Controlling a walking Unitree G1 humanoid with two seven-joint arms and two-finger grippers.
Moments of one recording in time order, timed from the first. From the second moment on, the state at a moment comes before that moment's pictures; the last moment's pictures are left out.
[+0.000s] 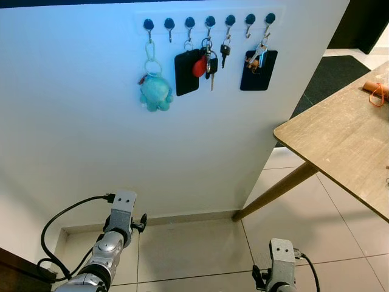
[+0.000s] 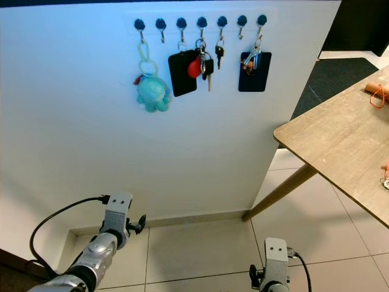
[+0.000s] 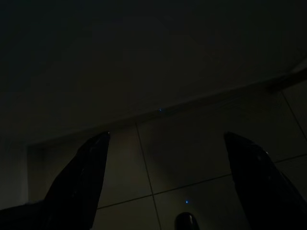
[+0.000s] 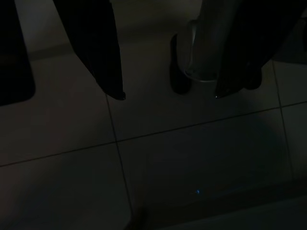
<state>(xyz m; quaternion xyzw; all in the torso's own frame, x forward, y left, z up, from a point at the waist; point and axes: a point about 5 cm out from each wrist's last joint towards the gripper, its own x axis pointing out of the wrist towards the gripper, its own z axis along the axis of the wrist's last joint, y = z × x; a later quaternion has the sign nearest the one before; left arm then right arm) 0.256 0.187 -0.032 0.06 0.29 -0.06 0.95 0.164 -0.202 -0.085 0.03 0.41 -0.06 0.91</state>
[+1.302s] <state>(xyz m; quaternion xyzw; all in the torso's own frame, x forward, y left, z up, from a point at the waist) 0.249 0.187 -0.035 0.07 0.29 -0.09 0.95 0.163 -0.203 -0.086 0.04 0.41 -0.06 0.91</state>
